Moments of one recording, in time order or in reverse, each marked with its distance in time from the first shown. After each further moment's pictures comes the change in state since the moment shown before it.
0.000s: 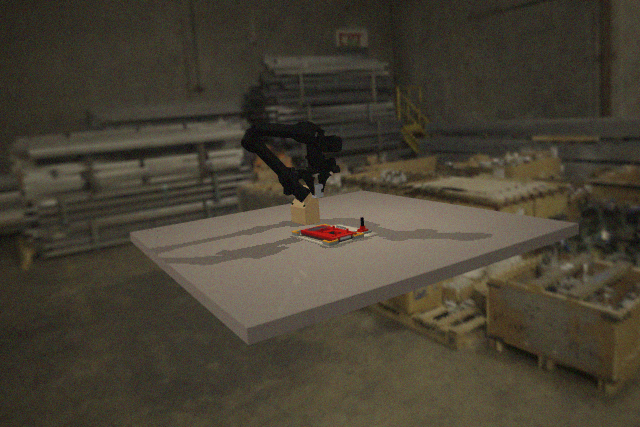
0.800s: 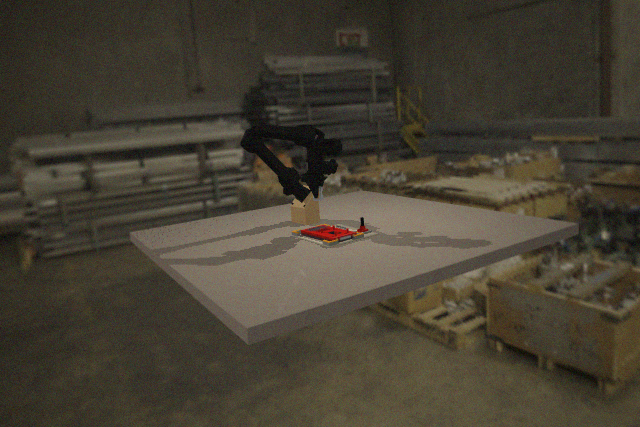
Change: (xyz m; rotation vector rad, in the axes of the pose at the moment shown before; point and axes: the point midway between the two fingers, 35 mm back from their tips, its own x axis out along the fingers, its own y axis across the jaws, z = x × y) arm 0.011 0.000 0.000 -0.677 -0.002 0.000
